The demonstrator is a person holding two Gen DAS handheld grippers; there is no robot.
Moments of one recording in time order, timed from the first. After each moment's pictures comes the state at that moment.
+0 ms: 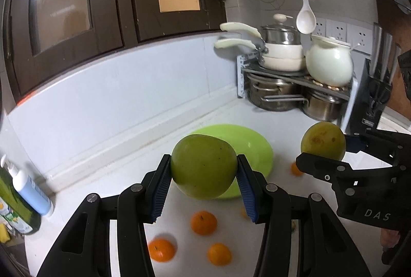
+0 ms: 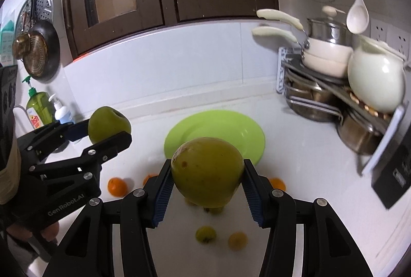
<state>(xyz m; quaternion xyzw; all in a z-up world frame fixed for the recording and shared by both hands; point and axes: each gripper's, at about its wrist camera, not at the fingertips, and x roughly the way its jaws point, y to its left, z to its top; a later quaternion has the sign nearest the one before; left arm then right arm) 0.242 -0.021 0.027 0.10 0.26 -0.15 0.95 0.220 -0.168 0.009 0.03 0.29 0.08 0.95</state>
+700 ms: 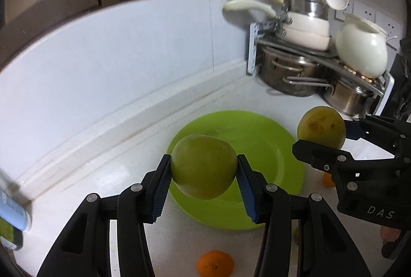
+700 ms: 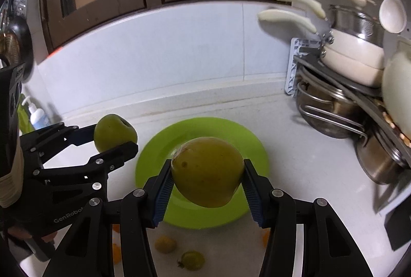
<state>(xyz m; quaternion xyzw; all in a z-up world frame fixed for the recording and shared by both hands) 0.355 -0.037 -0.025 0.09 0.35 -0.16 0.92 0.333 -0.179 -0.021 0.01 0.34 0.09 0.94</state>
